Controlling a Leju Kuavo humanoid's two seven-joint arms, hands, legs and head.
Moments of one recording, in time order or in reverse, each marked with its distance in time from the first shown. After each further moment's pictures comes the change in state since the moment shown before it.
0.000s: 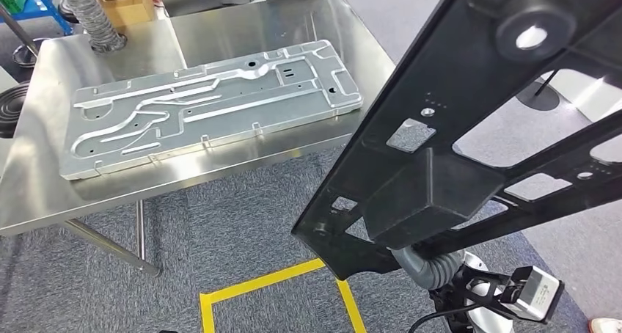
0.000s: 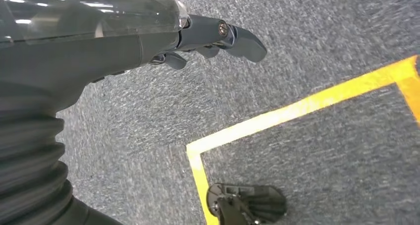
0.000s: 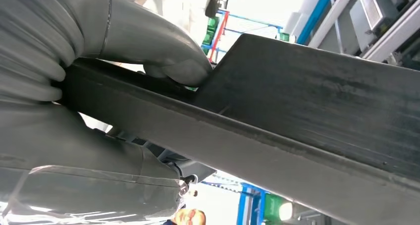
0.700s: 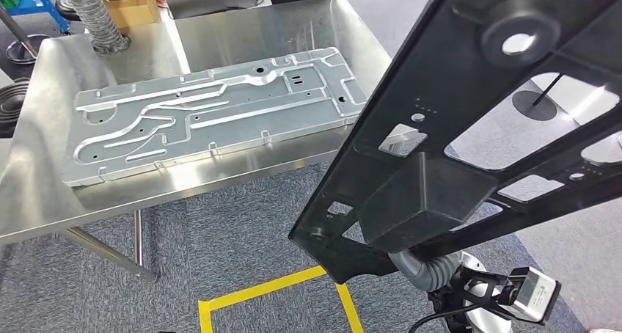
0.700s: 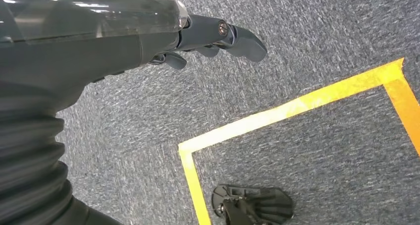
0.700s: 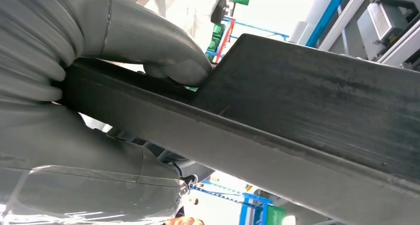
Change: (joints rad) left arm 0.003 -0.001 0.001 0.000 0.002 -0.005 -0.001; right arm -0.001 0.001 0.004 0.000 0.003 0.007 0.005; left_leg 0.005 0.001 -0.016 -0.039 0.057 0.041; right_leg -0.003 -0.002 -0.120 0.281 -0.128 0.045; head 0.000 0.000
